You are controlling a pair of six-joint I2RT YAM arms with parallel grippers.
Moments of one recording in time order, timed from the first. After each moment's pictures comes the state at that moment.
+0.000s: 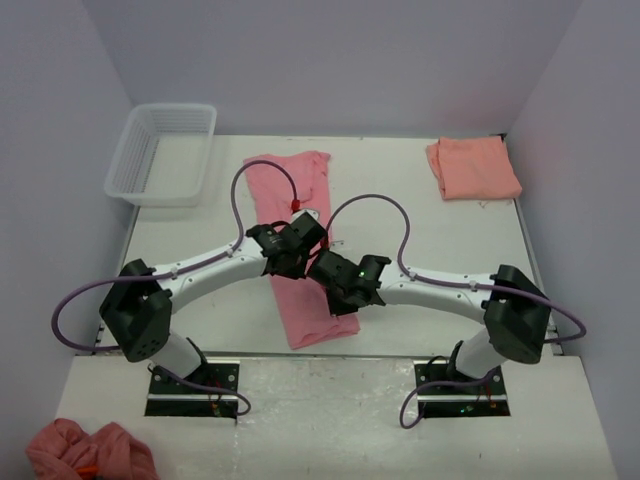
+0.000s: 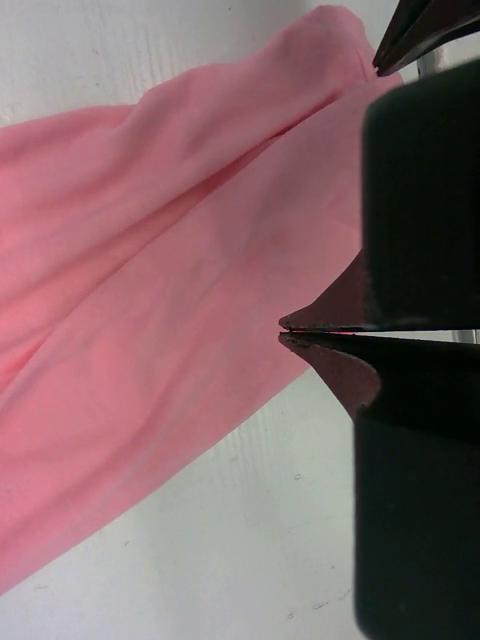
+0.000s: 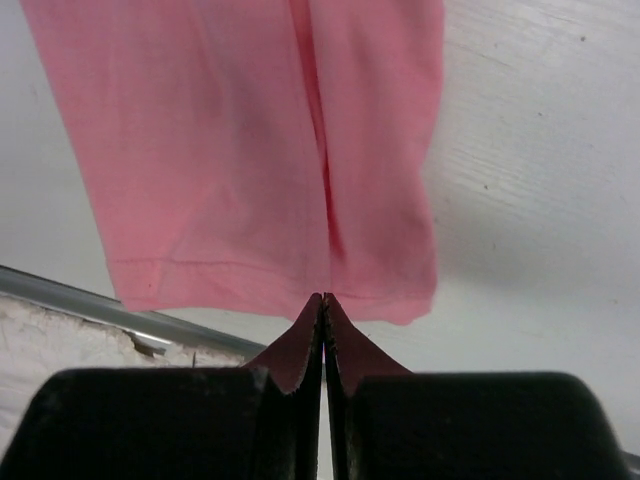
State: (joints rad) left arm -0.85 1.54 1.12 -0.74 -0.33 -0.53; right arm 1.10 1.53 1.06 -0.73 0.23 0.84
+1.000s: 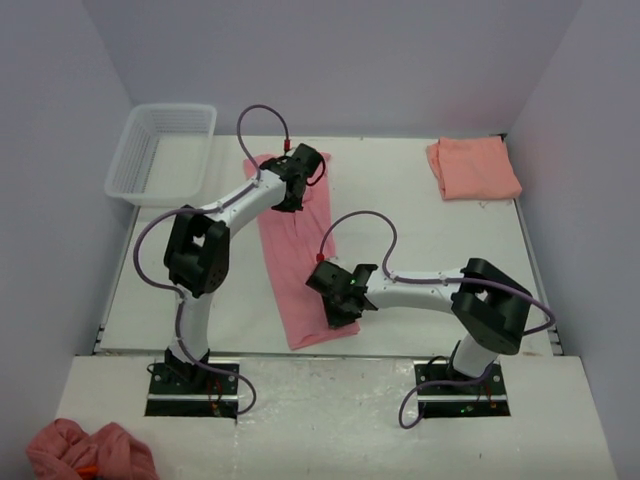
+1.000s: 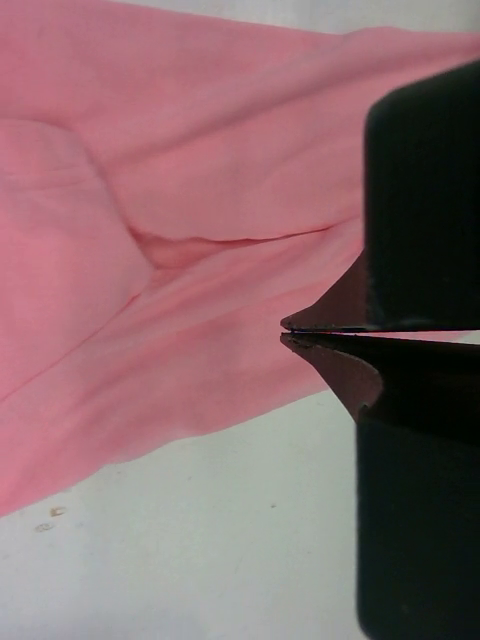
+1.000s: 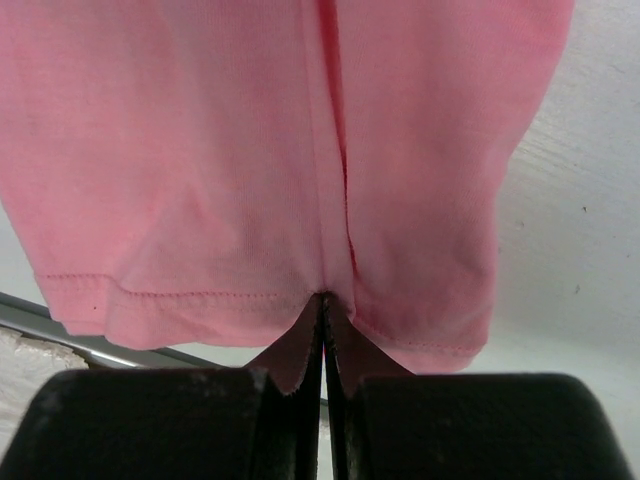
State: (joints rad) left arm -0.56 2.05 1.72 -0.83 -0.46 -0.40; right arm 1.09 1.66 0.96 -0.57 0.09 0.82
